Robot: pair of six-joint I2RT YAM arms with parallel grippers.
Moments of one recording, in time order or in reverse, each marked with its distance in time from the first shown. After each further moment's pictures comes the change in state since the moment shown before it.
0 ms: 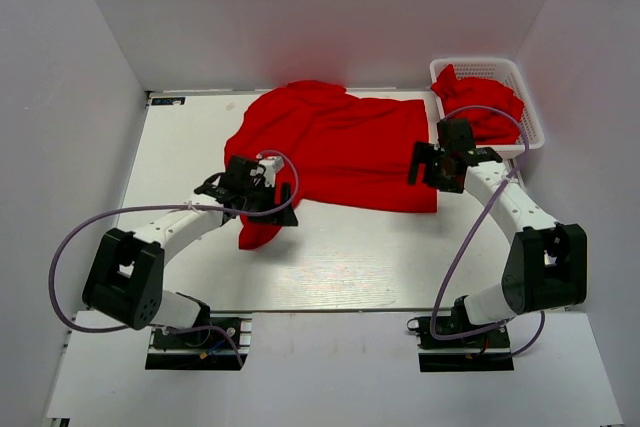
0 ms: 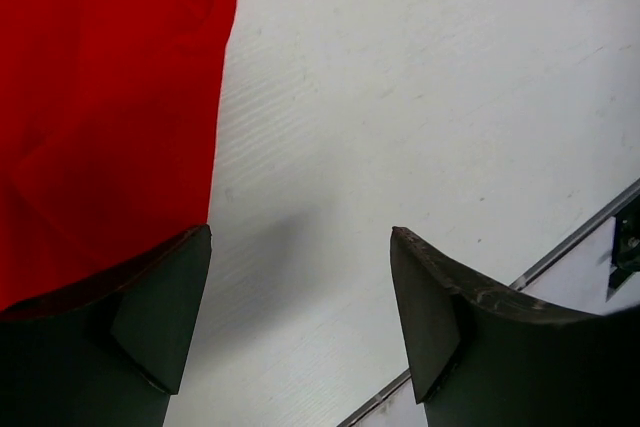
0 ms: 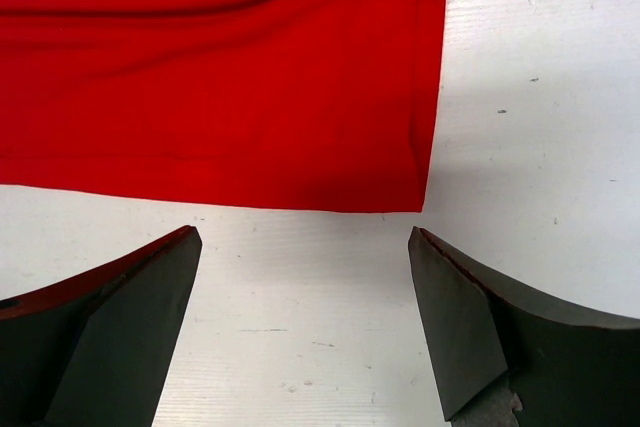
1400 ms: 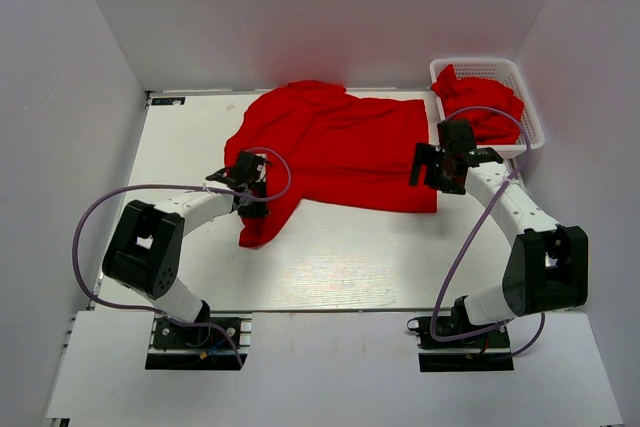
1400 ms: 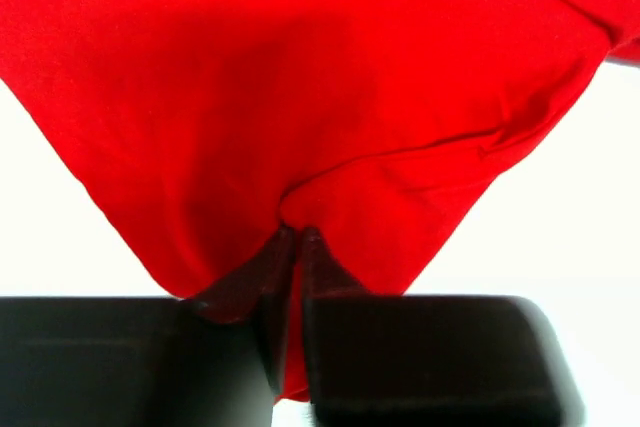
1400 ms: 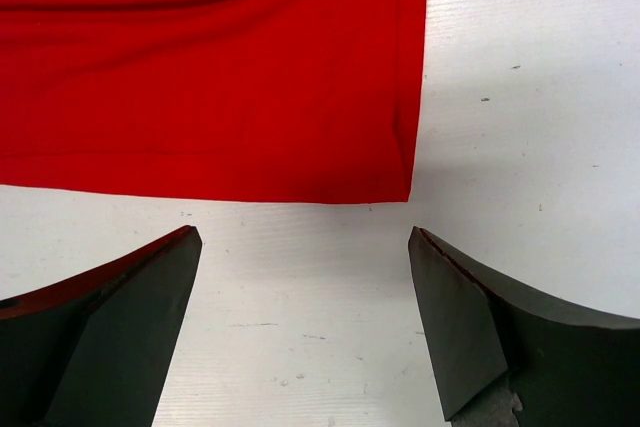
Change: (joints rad) left arm 0.011 0.193 0.079 -0.058 -0.444 -0.084; right arm 0.000 -0.011 -0.001 -0.024 0.027 -0.002
